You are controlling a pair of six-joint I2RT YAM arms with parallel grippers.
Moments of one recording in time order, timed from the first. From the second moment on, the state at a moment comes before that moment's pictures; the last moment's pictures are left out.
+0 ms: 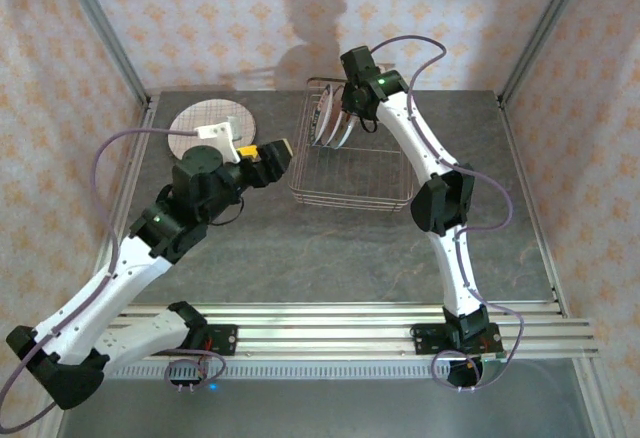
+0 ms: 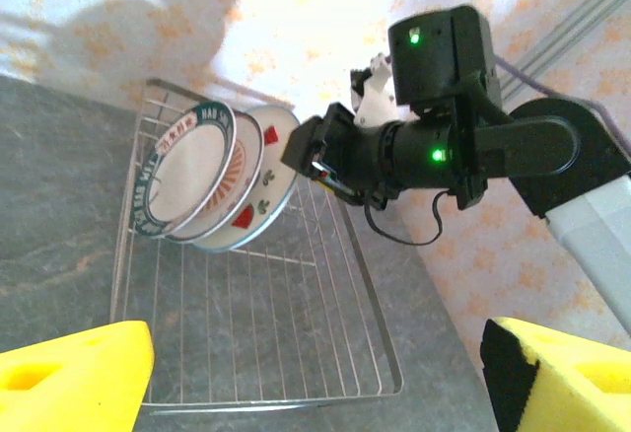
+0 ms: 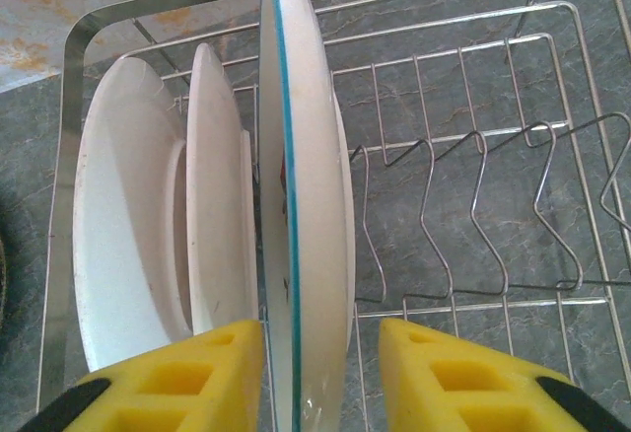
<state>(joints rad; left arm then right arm) -0.58 0.96 1.08 -0.34 -0.15 -0.66 0.45 2.32 2.49 -1.09 0.22 0.62</state>
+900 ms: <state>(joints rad) -0.58 0.95 1.08 -0.33 -0.22 -0.64 0.45 2.40 2.57 -1.10 0.26 0.59</state>
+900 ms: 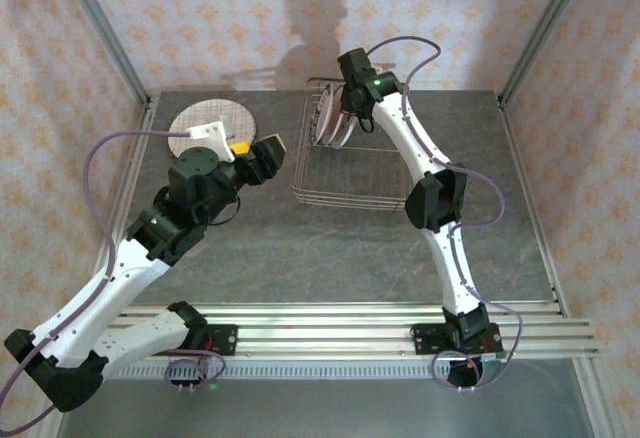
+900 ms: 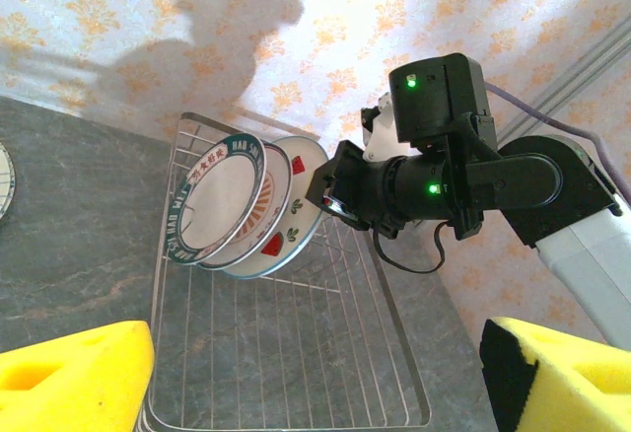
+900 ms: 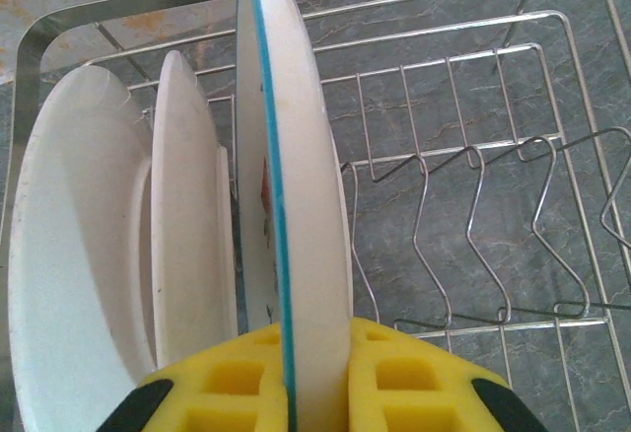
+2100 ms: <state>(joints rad) -0.58 0.98 1.08 -0.32 -0.22 -0.66 0.52 2.38 2.62 -1.19 0.56 0.59</state>
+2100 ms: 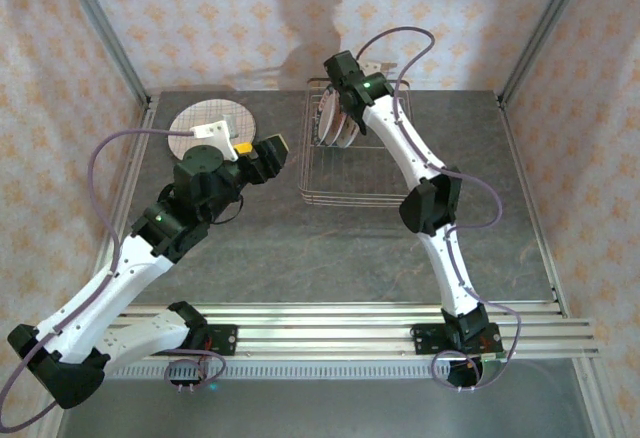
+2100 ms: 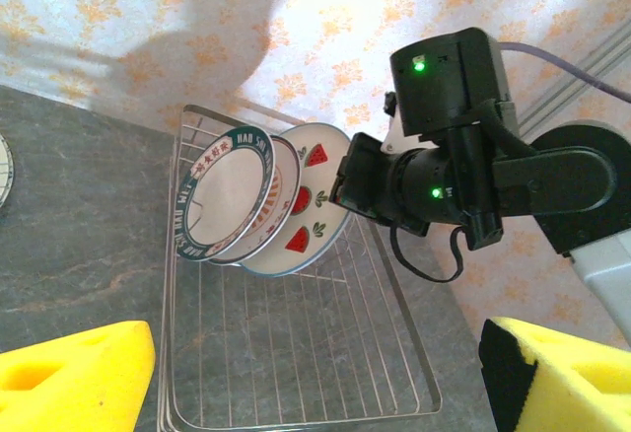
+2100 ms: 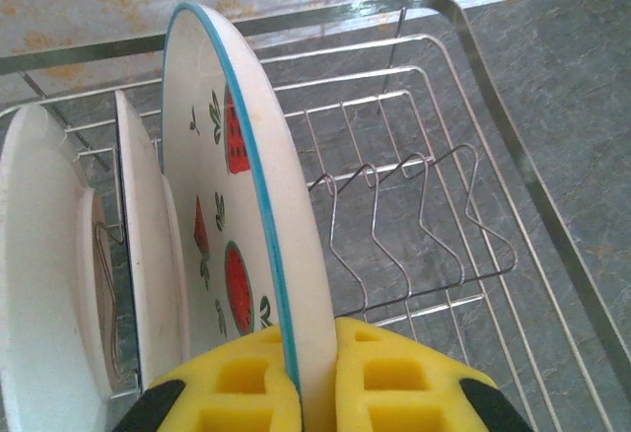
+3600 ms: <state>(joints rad) -0.58 1.32 1.22 -0.14 0.09 -0.90 0.43 1.84 2.54 -1.42 0.54 0.65</state>
